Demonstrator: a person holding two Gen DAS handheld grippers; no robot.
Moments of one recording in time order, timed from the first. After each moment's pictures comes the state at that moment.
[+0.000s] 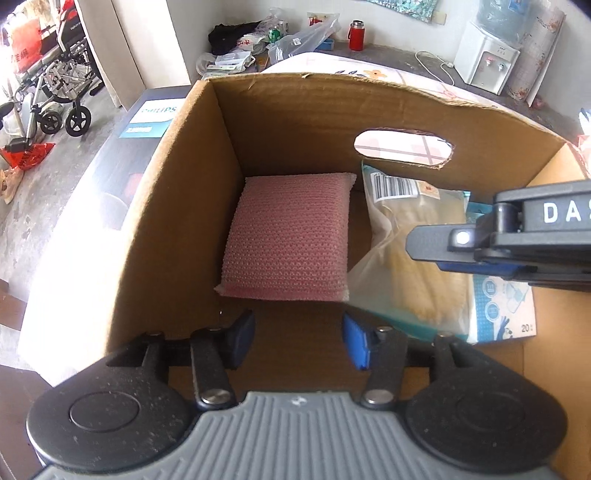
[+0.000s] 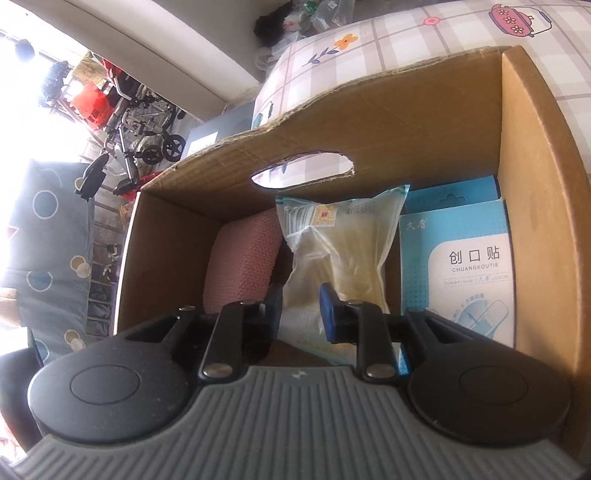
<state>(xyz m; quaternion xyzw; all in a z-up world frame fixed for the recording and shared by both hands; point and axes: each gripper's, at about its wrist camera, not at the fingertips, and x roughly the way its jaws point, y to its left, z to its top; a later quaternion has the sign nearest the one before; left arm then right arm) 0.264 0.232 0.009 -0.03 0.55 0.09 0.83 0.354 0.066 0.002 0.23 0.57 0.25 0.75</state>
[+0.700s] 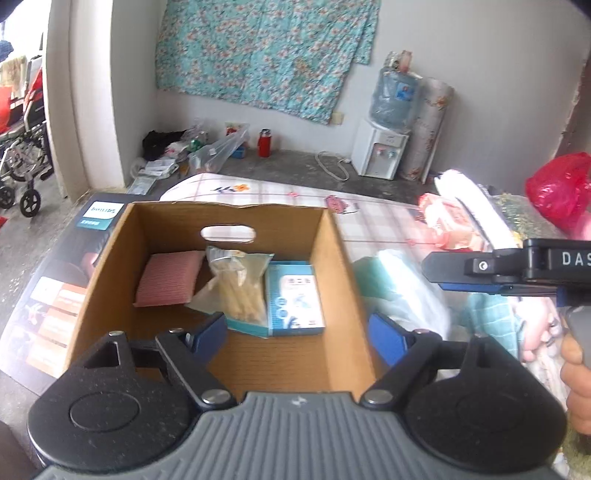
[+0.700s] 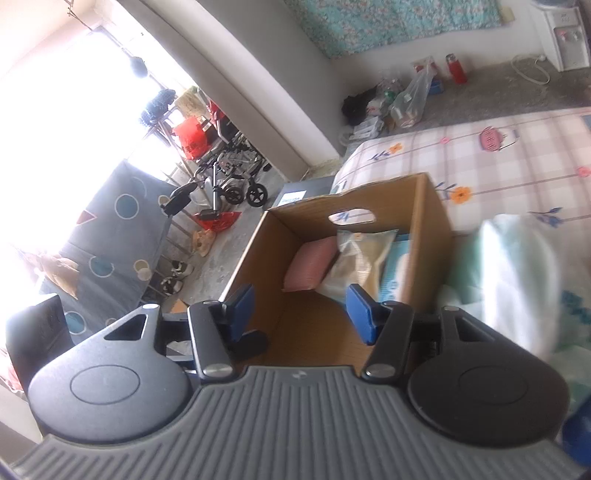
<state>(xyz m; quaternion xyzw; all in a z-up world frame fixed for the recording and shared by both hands) 0.130 0.116 0.129 -0.05 0.38 -0.04 0.92 0.220 -0.112 0.136 0.22 0.41 0.35 0.81</state>
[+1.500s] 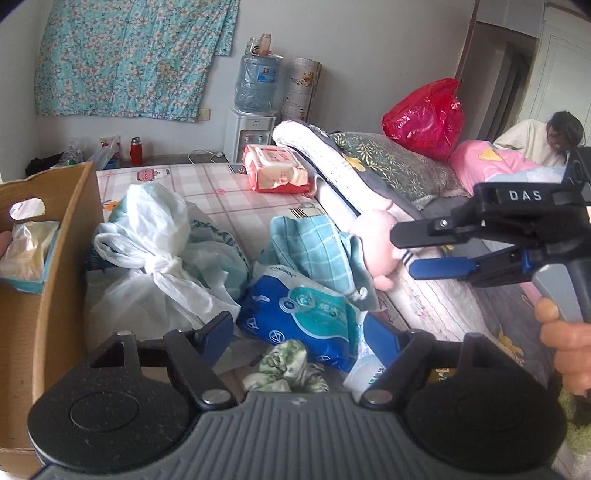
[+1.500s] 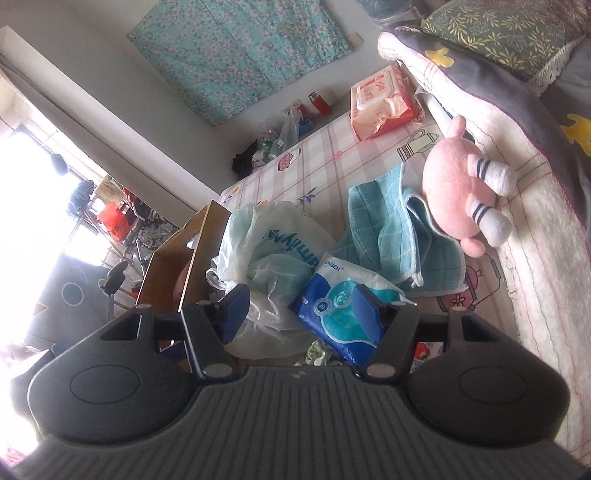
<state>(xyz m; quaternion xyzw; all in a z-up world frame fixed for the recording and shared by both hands) 0.058 -0.105 0.038 -0.01 0.36 -0.20 0.91 0.092 -0.390 0.058 0.32 0.40 0.18 0.84</state>
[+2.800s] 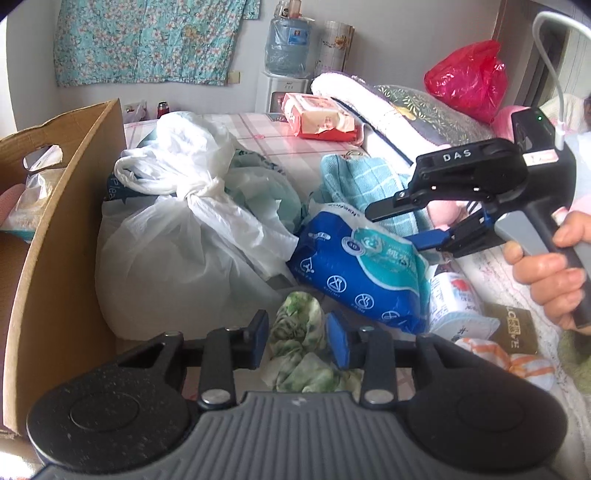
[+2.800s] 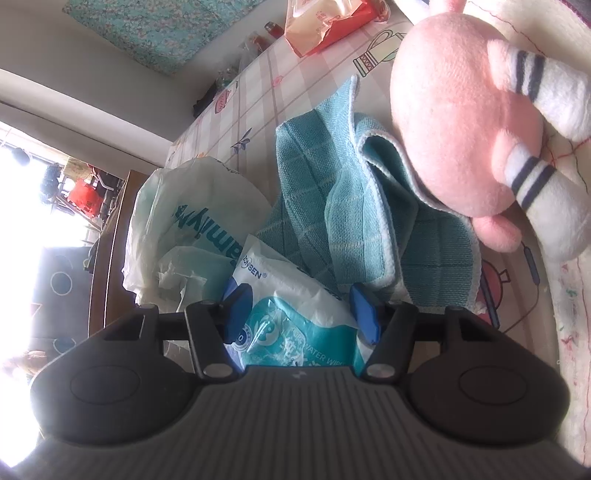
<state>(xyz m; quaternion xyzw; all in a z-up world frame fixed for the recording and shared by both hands) 0.075 -0.084 -0.014 0.00 0.41 -0.16 0.90 0.205 -0.361 -0.058 0.35 0.52 0.17 0.76</state>
